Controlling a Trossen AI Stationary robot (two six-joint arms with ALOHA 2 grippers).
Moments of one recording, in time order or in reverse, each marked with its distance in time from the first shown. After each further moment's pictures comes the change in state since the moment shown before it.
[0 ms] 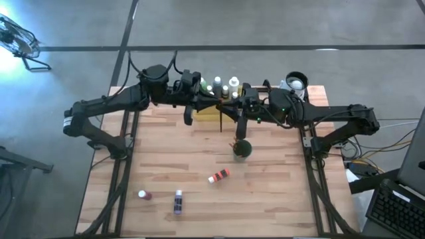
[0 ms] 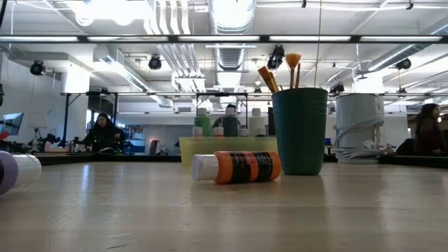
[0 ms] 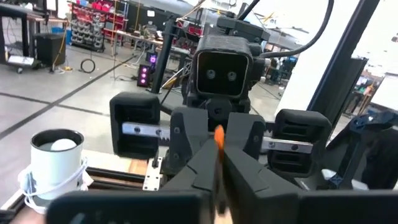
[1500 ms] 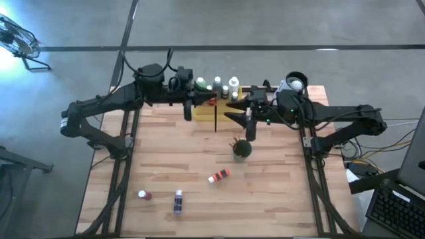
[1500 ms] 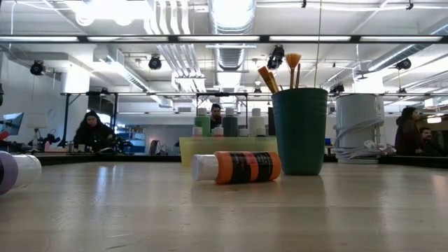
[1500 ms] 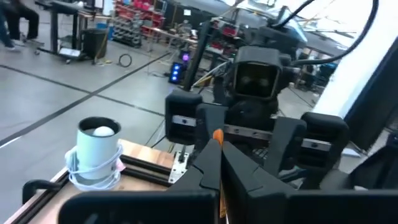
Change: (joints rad) left arm 0.000 -0.032 0.018 -0.095 -0.155 -0.033; right arm 0.022 -0.093 -0.050 -0.127 0.004 0.040
